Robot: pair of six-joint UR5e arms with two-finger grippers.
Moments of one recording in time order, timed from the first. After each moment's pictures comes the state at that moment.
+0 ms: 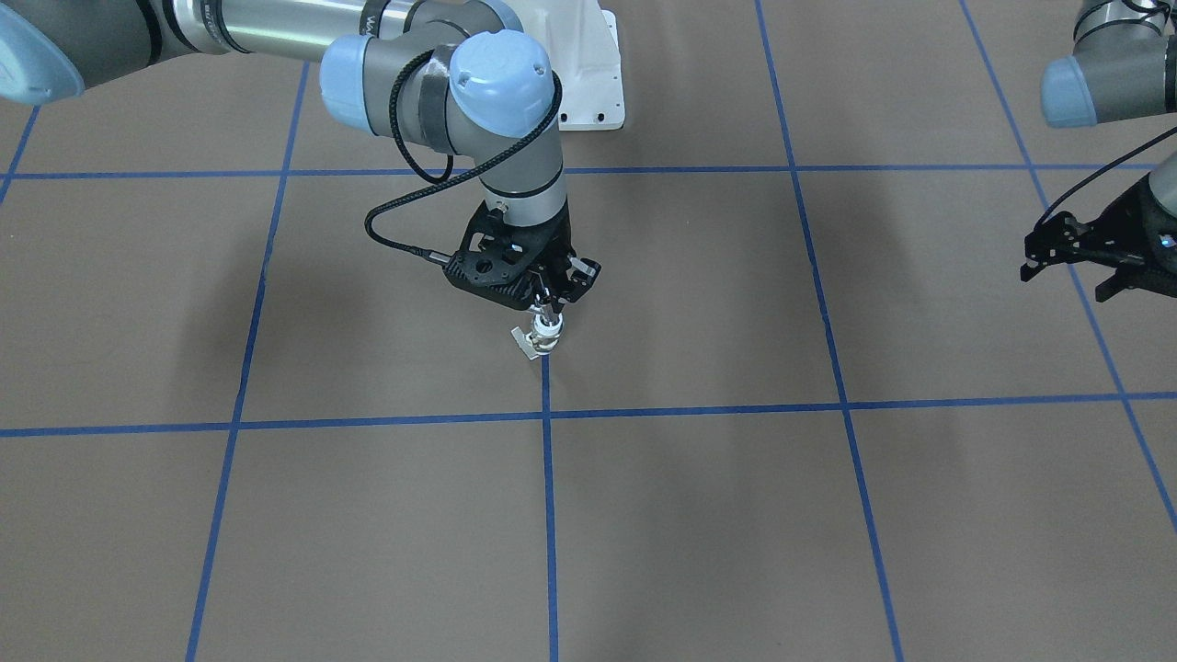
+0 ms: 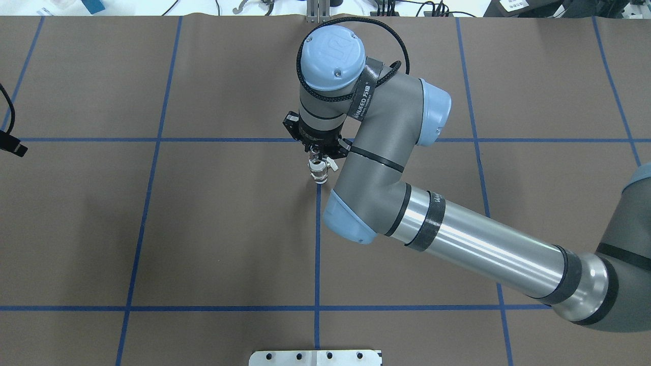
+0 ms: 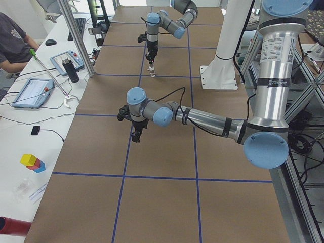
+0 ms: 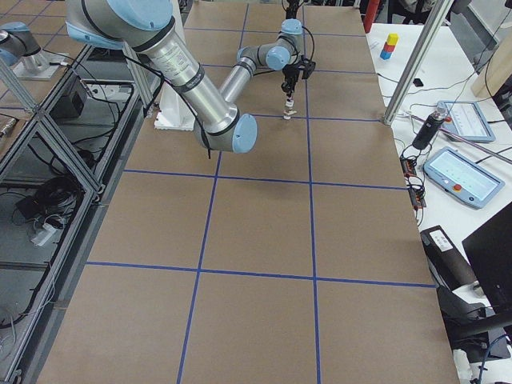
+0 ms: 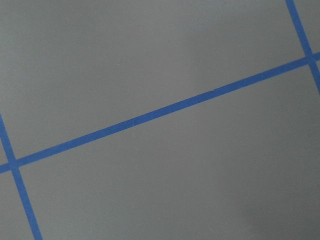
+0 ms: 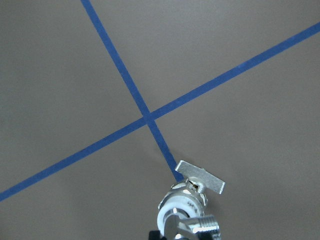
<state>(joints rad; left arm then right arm) -1.20 -1.61 -1.75 -1.78 -2.29 -0.20 0.60 -0.66 1.51 -1.61 1.93 1.65</state>
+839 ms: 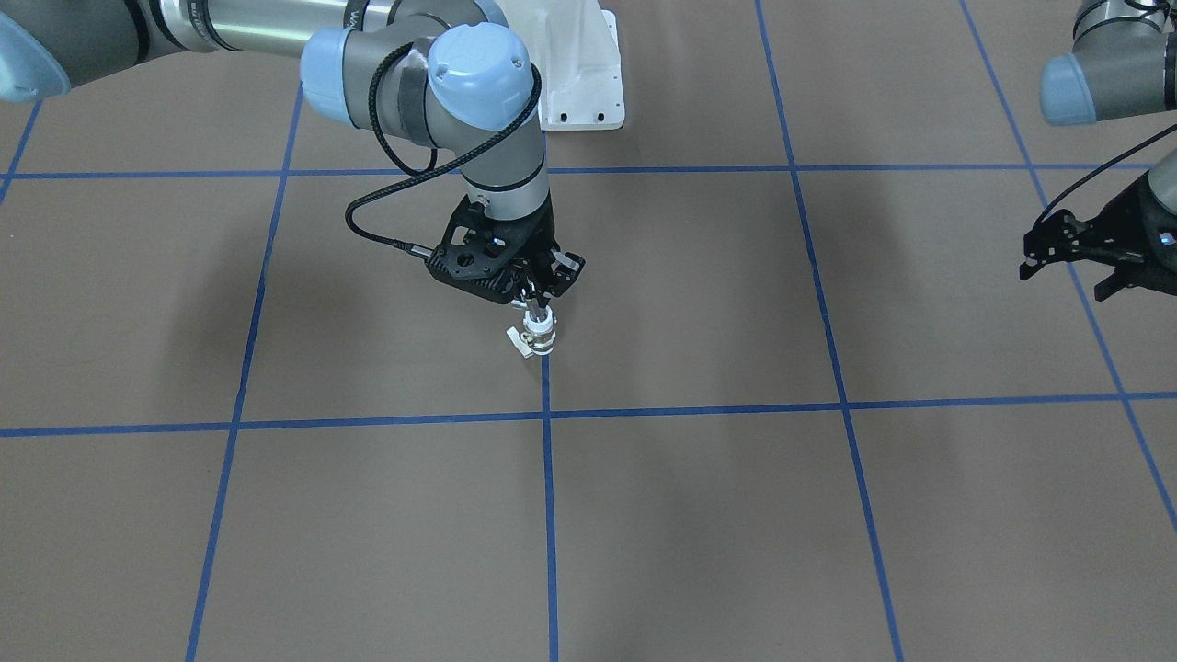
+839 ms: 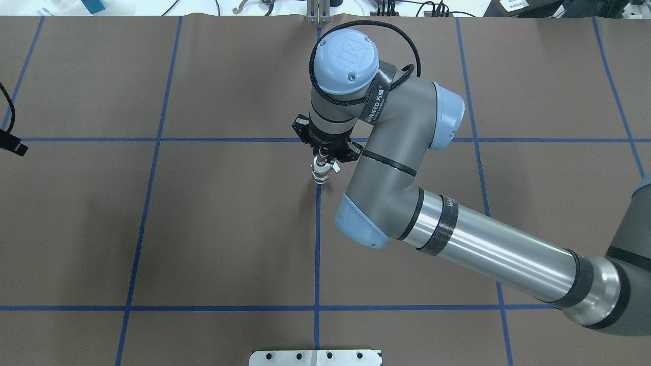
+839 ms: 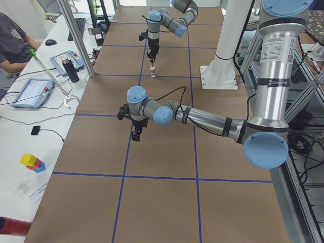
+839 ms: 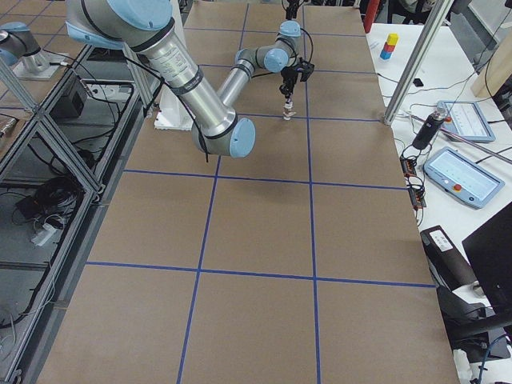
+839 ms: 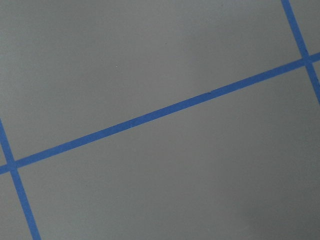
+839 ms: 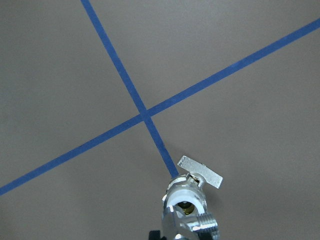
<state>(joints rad) -1.20 -1.61 -1.76 -1.77 -2.29 -0.20 0.60 -0.70 1.54 -1.62 1.94 1.65</state>
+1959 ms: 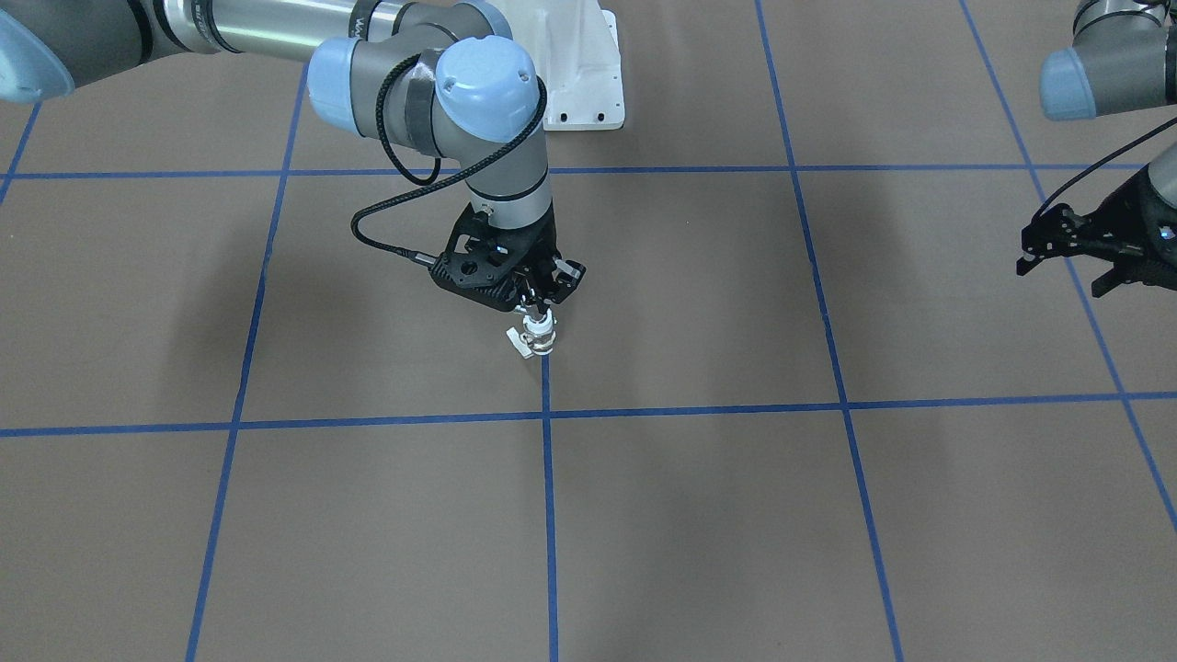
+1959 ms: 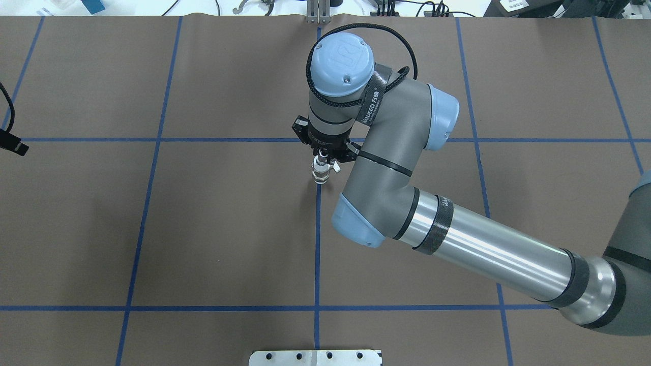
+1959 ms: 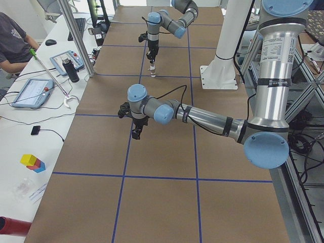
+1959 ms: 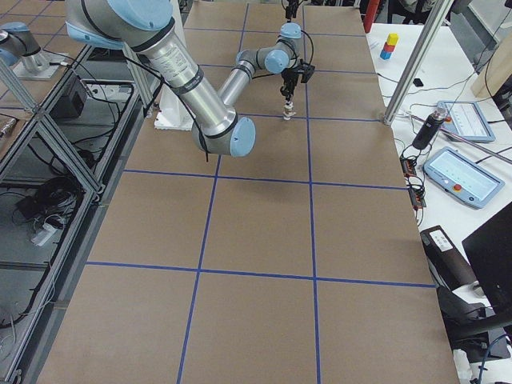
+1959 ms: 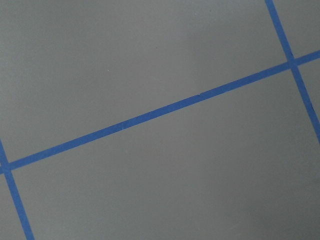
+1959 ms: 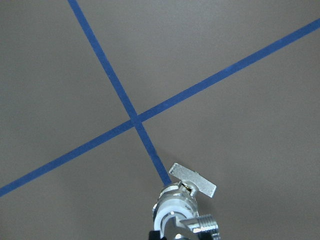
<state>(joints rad) -1.20 -1.60 -1.77 -1.77 -2.30 -0.20 0.60 -0.69 1.52 -1.61 1.93 1.64</state>
